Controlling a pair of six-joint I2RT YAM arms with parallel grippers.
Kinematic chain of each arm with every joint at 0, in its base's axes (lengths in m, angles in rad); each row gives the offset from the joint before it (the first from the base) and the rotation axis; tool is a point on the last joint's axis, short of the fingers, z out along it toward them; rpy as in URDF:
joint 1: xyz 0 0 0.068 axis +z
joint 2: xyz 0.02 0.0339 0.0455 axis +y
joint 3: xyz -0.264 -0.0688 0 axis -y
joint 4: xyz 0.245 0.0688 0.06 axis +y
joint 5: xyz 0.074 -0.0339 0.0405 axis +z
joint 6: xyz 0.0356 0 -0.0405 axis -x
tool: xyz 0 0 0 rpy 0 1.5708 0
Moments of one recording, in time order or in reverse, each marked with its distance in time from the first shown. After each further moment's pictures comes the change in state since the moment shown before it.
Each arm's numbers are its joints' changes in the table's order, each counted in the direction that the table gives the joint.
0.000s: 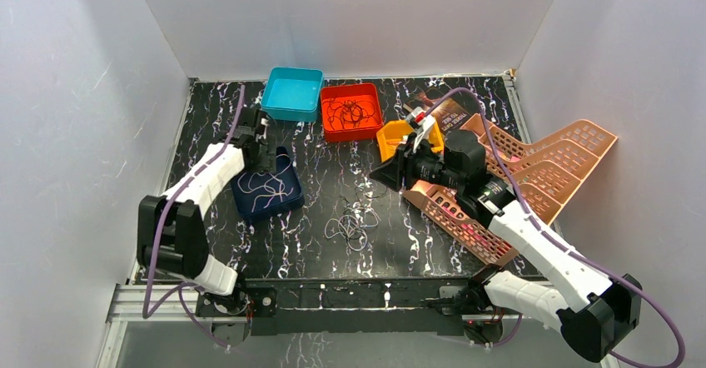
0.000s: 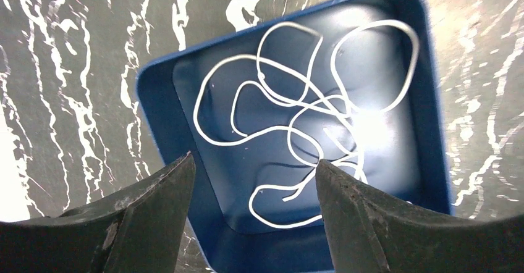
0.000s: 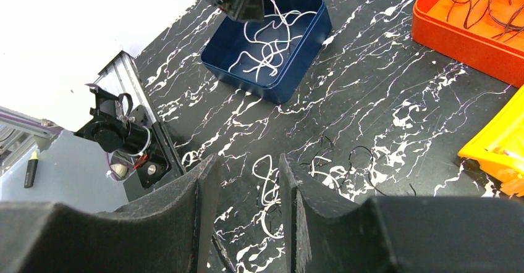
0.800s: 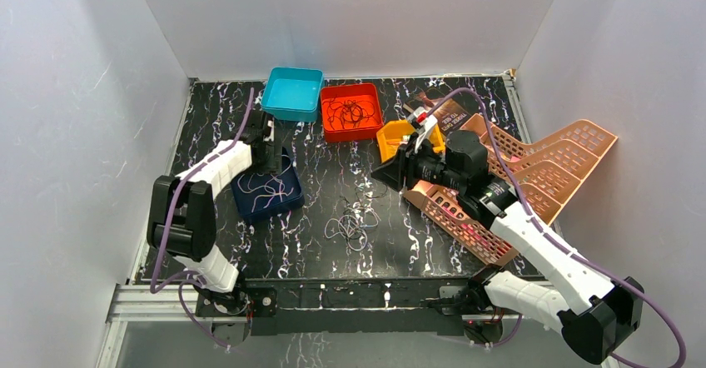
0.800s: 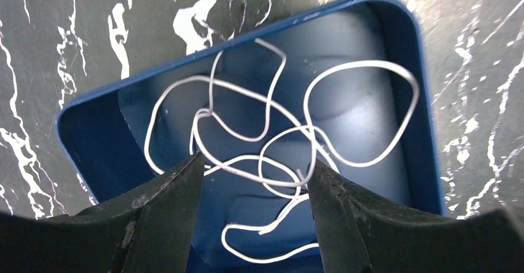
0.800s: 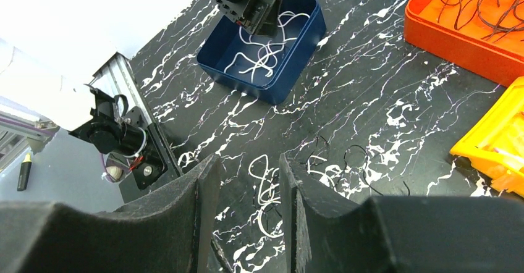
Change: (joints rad) left arm 0.000 0.105 0.006 -0.115 -0.085 0.000; right arm 0.000 -0.013 0.007 0.012 -0.016 0.007
